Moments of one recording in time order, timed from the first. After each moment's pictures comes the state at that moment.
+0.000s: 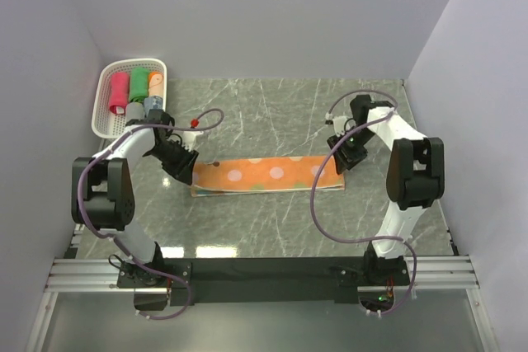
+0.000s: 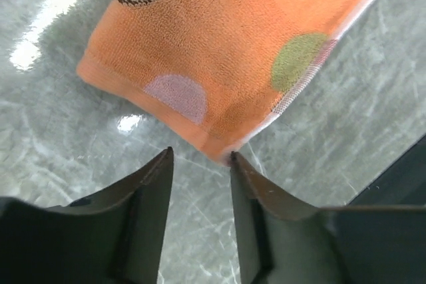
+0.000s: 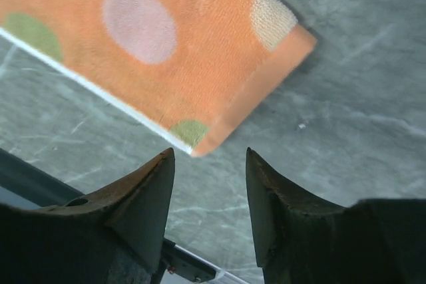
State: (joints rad) left arm -0.03 1.67 1.10 -0.88 0.48 0.65; right arm 0.06 1.87 1.35 -1.02 -0.29 -0.46
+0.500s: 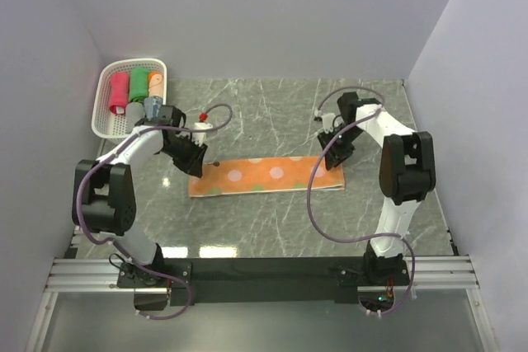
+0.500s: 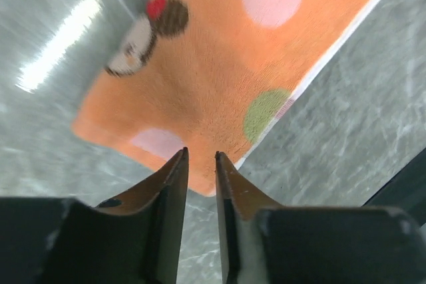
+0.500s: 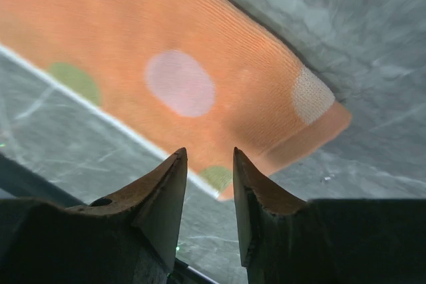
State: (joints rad) left arm -0.12 1.64 1.14 -0.81 0.50 0.52; right arm 0.12 1.91 1.45 -1.02 -0.36 -0.40
